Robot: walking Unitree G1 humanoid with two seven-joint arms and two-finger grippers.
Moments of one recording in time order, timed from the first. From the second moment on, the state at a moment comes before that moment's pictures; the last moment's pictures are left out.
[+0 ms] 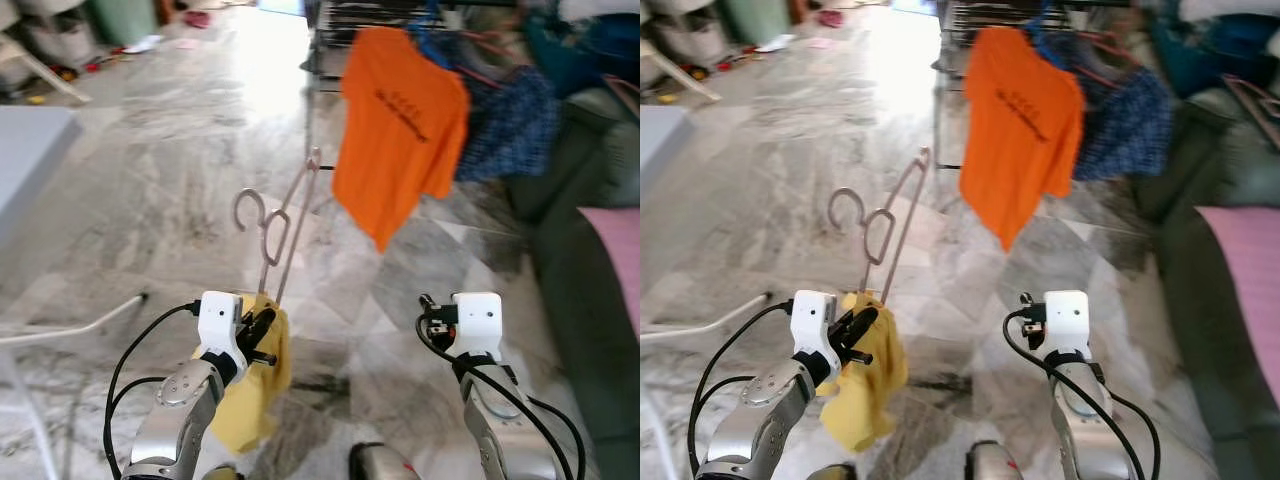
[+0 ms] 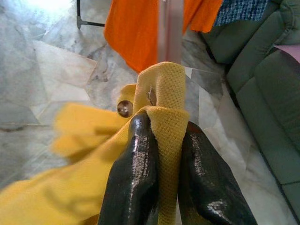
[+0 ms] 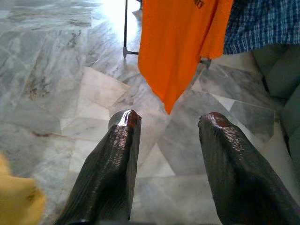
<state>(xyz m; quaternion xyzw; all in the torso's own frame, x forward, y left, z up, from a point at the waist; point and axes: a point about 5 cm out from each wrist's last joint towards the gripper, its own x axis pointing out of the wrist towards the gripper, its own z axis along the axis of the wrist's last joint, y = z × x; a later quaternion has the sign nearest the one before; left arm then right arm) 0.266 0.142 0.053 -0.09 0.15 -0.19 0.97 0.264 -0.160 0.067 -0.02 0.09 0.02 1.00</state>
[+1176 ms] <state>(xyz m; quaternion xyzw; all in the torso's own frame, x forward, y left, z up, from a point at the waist) 0.262 0.144 0.047 -0.11 0.16 -0.21 0.96 0.262 -0.151 0.064 0.00 0.10 0.04 0.99</state>
